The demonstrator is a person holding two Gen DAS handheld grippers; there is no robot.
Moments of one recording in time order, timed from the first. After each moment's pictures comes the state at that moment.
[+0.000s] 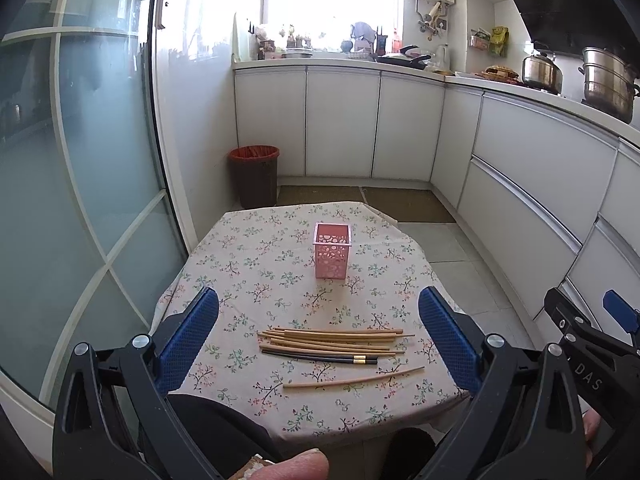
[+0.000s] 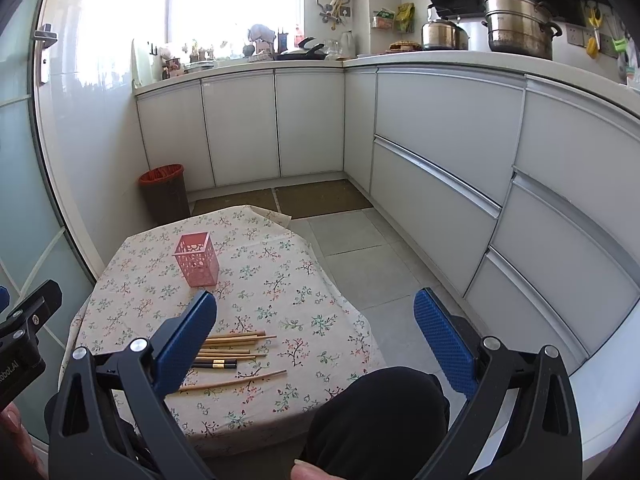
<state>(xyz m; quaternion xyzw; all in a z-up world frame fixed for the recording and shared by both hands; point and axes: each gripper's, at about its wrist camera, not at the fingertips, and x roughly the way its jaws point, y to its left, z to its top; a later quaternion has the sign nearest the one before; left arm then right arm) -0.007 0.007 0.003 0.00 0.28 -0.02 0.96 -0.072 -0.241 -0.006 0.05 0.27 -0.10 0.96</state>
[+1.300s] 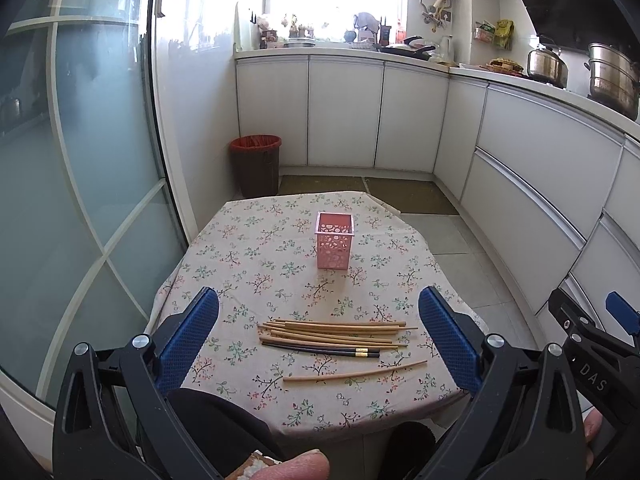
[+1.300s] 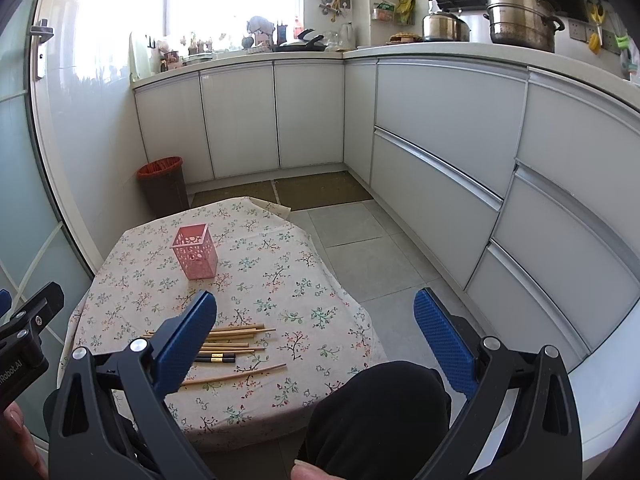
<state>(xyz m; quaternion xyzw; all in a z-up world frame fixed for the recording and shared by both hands) -0.002 0.006 -0.006 0.00 0.30 -0.01 0.96 -0.067 -0.245 -0.010 0.06 0.28 -0.10 0.95</state>
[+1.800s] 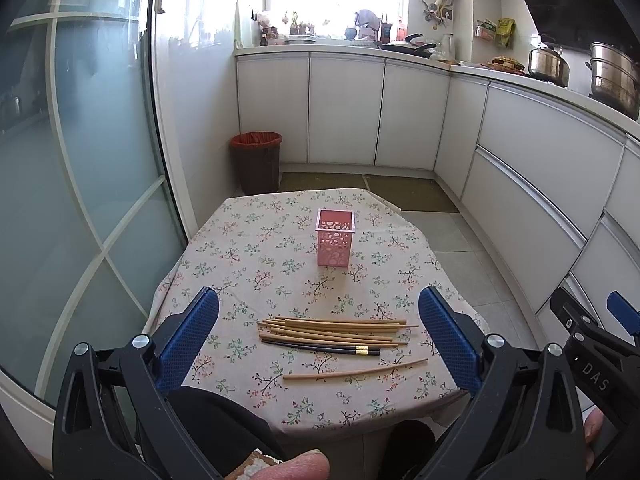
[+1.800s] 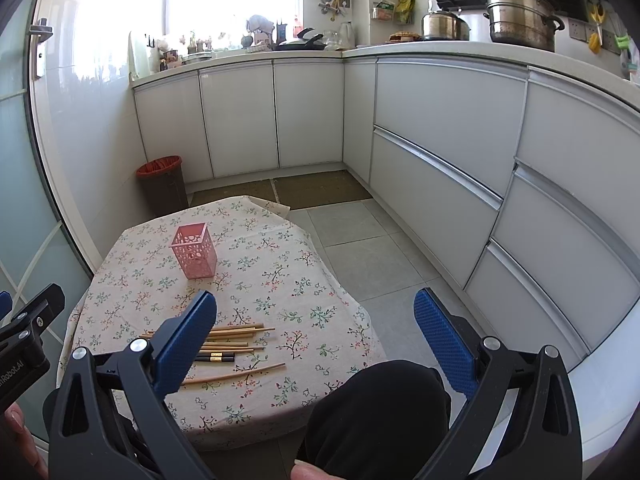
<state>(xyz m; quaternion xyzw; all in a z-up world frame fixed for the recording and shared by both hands) -0.001 0.008 -0.007 -0.01 0.30 -0.01 0.95 -0.067 -0.245 -0.010 0.06 0.29 -0.10 0.95</state>
